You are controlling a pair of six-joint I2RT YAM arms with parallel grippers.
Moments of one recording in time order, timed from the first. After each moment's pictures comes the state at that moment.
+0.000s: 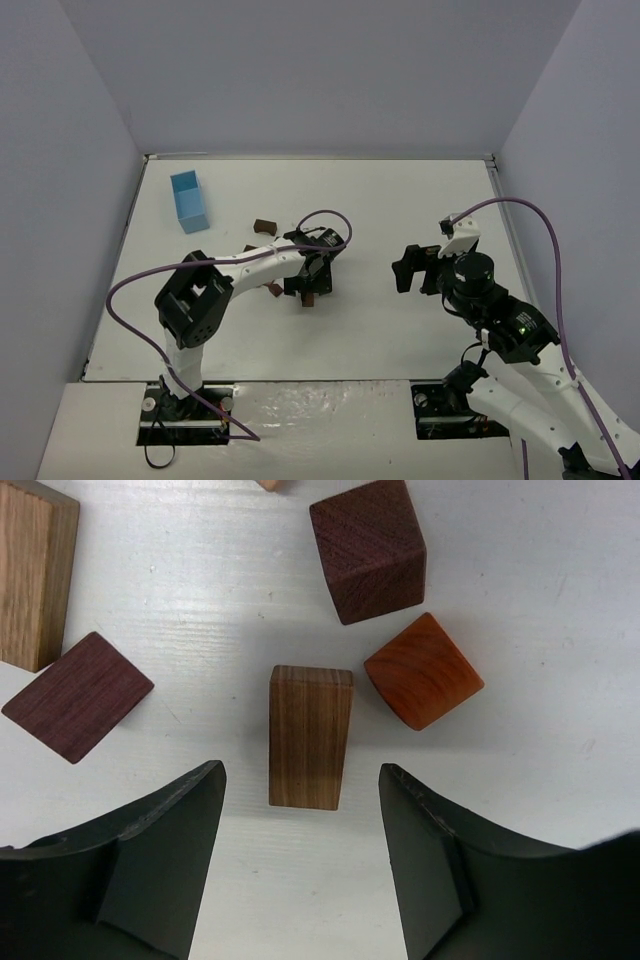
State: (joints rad) left arm -0.84 1.90 1.39 -0.84 -0.25 -0.89; right arm 0.64 0.66 0.86 -0.62 0.27 0.32
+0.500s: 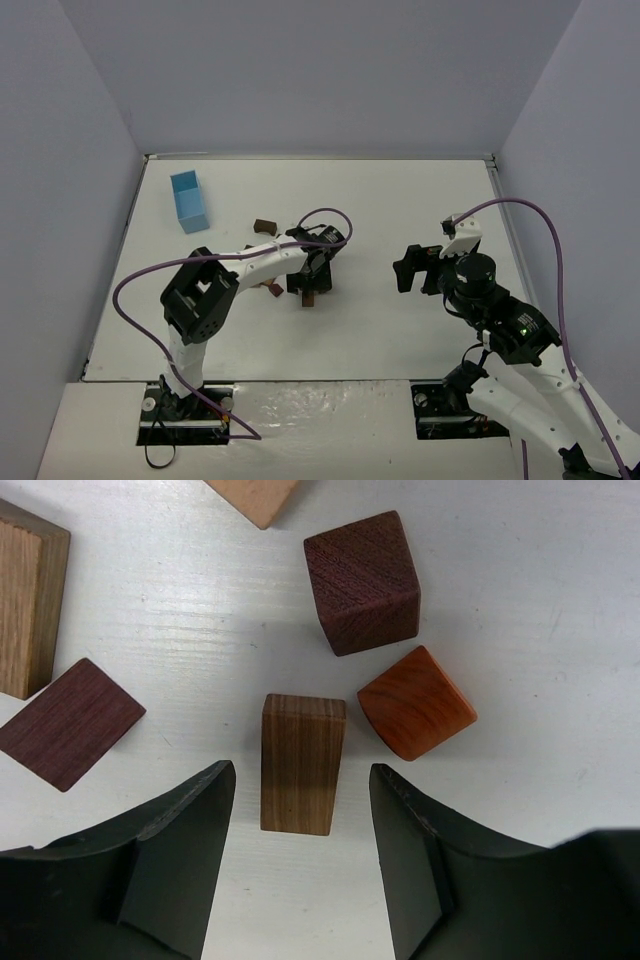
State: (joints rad) left arm -0.82 1.94 1.43 -0.84 -0.23 -0.89; right arm 0.64 0.65 0.86 -0.62 0.28 0.32
